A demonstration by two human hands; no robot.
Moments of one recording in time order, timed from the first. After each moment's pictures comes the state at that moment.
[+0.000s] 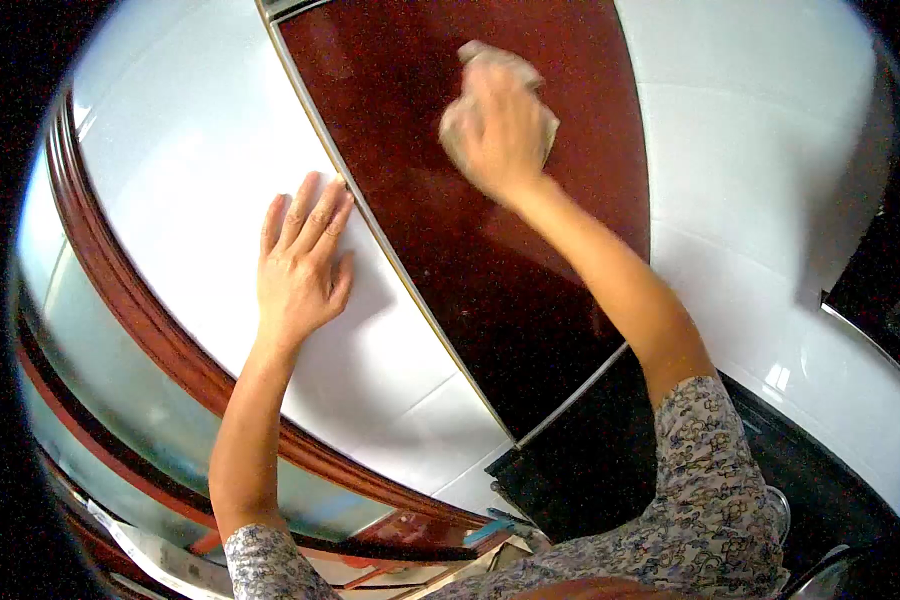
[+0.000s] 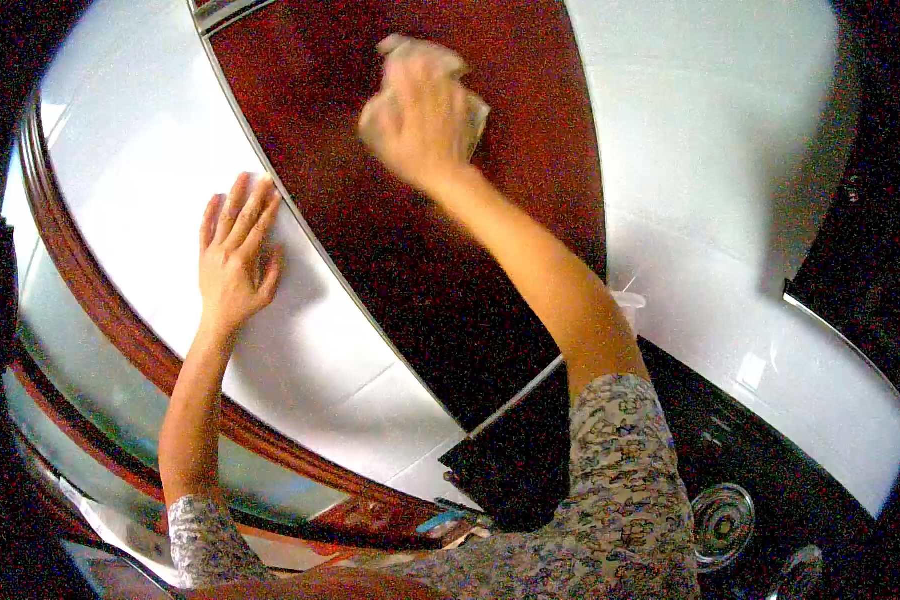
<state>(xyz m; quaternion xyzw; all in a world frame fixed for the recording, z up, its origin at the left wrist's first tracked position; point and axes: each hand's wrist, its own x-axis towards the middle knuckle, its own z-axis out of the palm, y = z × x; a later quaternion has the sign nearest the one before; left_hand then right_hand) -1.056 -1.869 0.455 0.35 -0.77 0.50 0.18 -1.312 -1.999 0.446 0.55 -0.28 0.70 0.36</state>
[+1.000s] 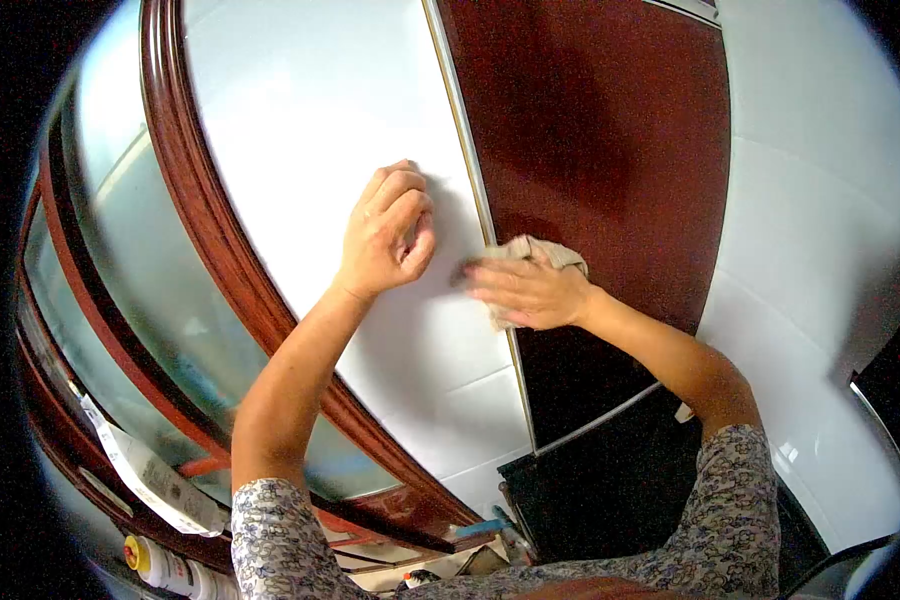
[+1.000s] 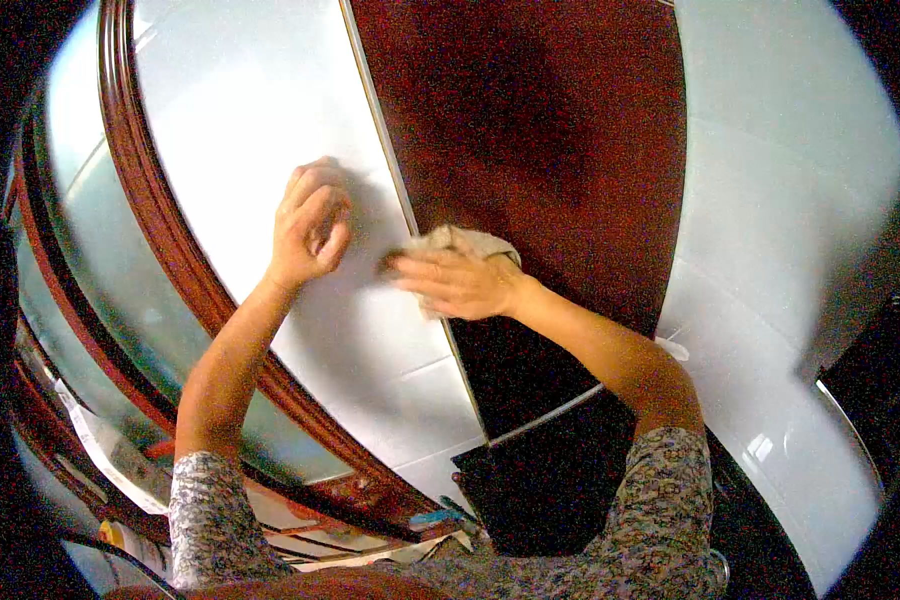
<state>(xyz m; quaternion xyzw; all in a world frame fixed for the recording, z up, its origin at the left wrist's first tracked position) -1.036 -1.876 0.461 0.17 -0.83 0.36 0.40 -1.244 -1.970 0.330 0.80 -0.06 0.38 0.47</state>
